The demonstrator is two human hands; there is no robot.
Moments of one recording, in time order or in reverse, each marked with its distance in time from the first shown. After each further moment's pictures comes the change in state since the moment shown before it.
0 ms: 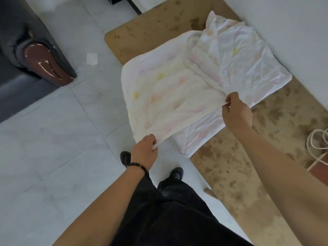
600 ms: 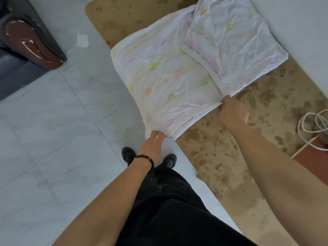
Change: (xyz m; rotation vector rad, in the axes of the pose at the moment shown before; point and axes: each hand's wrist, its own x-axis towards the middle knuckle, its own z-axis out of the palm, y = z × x) left_hand -0.025 0.051 0.071 0.155 -0.364 -0.001; right_hand -0.028 0.063 0.017 -0.235 -0.205 0.133
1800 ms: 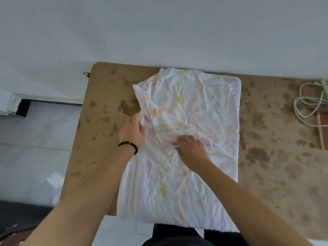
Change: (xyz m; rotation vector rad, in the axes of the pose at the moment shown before) left_hand 0.389 0.093 -0.349 0.234 0.182 0.518; right_hand 0.154 -0.164 -0.038 0.387 0.095 0.130
